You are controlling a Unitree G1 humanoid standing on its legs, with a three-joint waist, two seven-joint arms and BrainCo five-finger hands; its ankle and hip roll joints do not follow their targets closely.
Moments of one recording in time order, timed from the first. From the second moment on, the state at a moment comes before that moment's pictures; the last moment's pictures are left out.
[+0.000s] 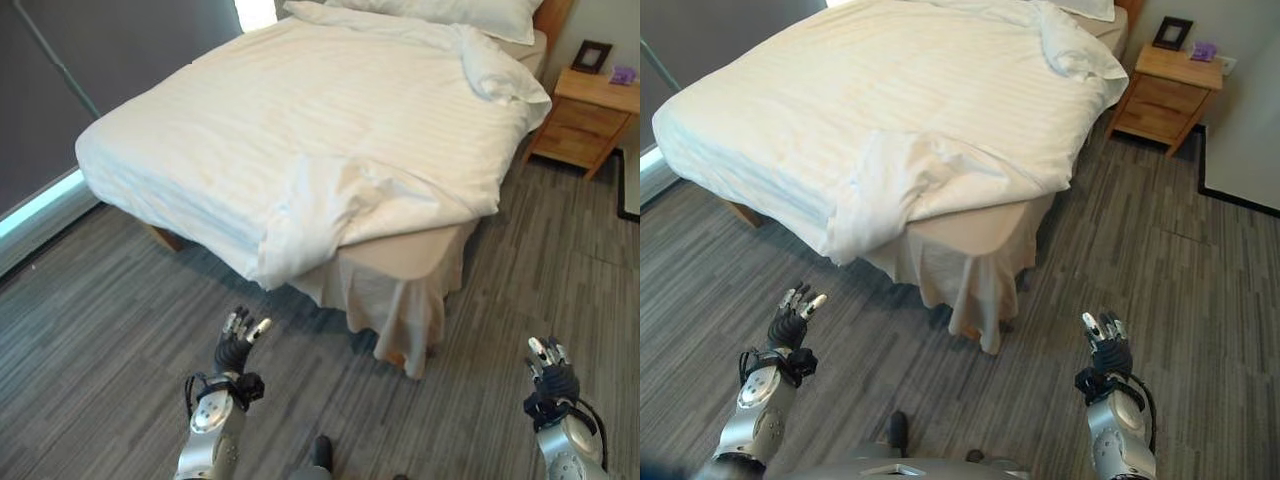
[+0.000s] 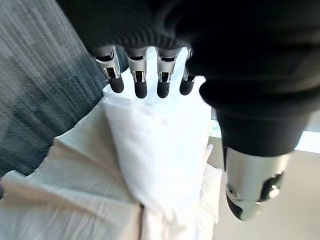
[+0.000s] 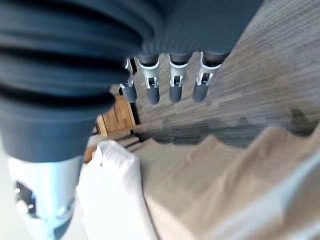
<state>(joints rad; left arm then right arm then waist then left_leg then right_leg) 0.06 0.29 0.01 0.29 -0.51 -0.14 0.10 0.13 -0.27 -0.11 0.32 0.72 -0.14 -0.12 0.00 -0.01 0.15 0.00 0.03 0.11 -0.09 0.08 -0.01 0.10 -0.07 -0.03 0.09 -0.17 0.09</state>
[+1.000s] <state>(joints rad) 0.20 0.32 -0.19 0.28 -0.59 -0.14 -0.02 -1.05 -0.95 0.52 1.14 0.08 -0.02 -0.08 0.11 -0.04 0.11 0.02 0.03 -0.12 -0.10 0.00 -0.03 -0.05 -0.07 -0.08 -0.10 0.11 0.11</state>
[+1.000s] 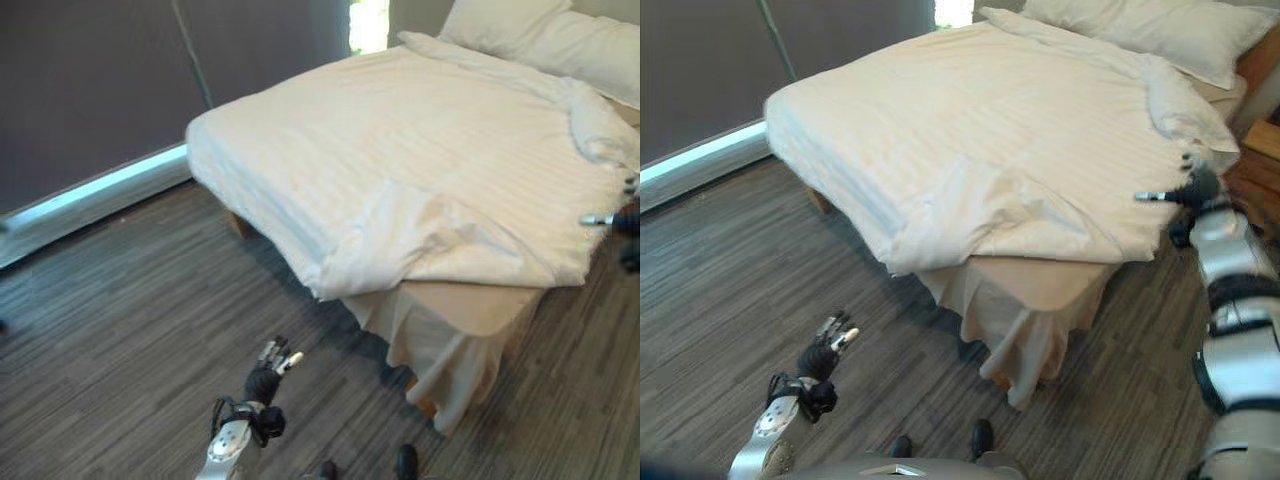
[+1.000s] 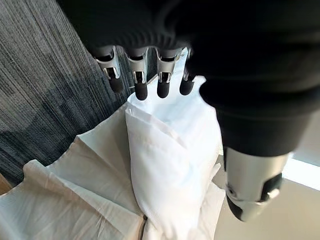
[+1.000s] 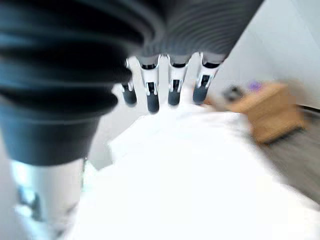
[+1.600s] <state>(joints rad) 0.08 0.38 -0.26 0.32 -0.59 -0.12 -0.01 -1.26 -0.78 0.67 1.35 -0.10 0.02 -0.12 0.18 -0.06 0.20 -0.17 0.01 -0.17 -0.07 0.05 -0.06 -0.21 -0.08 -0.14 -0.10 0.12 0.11</state>
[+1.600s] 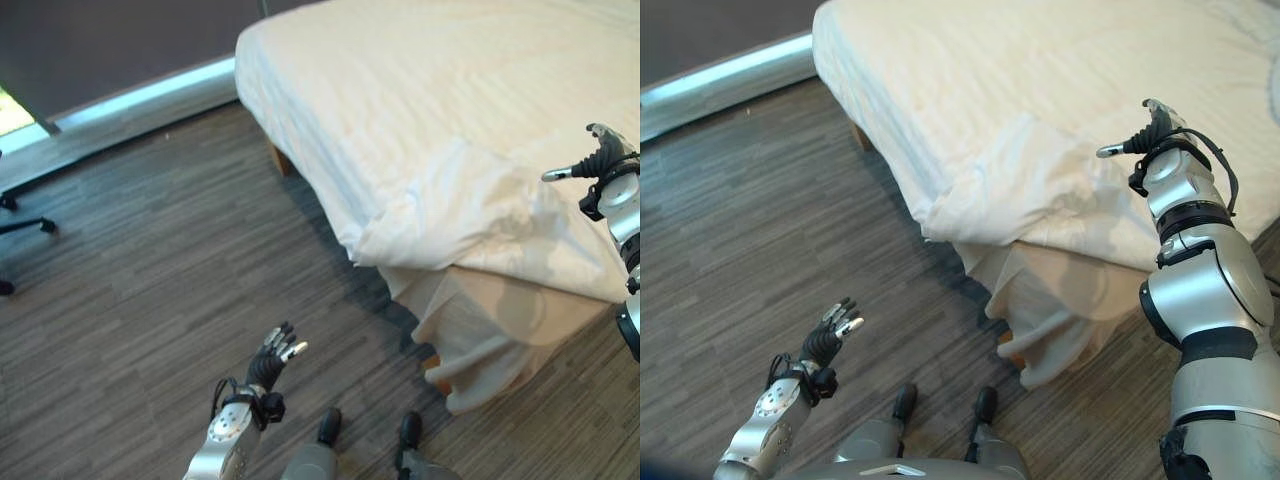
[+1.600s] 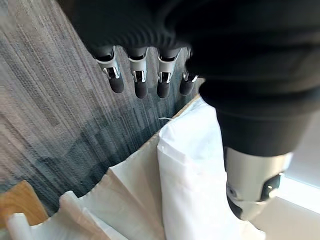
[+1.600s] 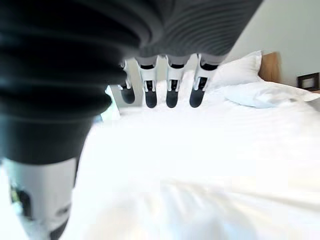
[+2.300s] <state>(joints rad) -0.15 0.30 -0.34 0.48 -0.59 -0.21 0.12 -1.29 -0.89 0.75 1.07 -0.36 -0.03 -0.36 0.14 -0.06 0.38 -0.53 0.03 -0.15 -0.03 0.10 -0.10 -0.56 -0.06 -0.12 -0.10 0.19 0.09</state>
